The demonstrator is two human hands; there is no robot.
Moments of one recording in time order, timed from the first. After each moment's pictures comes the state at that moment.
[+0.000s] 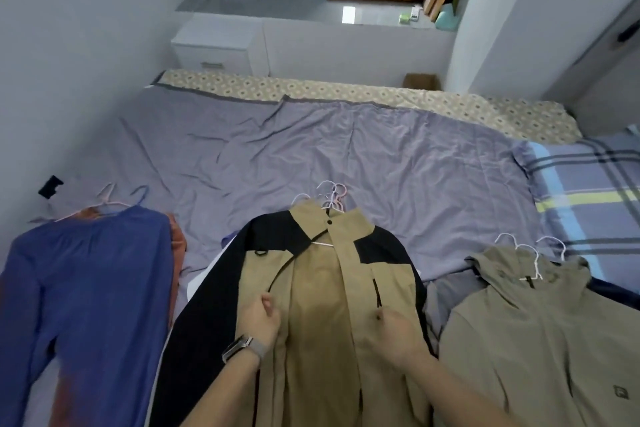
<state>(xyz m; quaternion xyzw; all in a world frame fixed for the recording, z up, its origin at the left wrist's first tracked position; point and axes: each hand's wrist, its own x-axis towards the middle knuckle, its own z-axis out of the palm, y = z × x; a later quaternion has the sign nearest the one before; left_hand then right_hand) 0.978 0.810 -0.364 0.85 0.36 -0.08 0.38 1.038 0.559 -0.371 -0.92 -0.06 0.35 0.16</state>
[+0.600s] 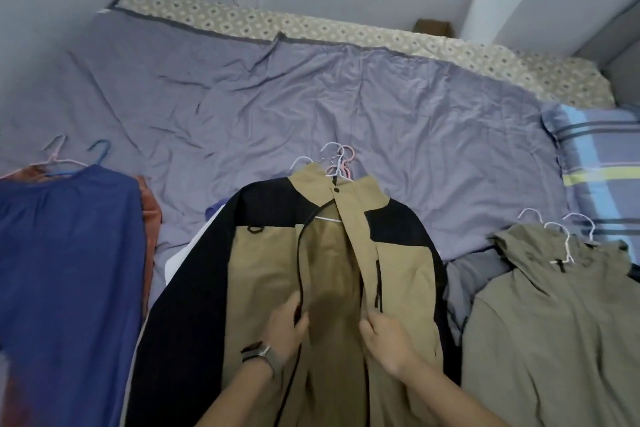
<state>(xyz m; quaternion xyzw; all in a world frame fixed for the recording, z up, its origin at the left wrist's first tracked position) 0.984 0.801 -0.469 0.86 0.19 -0.18 0.45 1.034 0.609 -0.429 -0.89 -0.03 0.40 0.23</state>
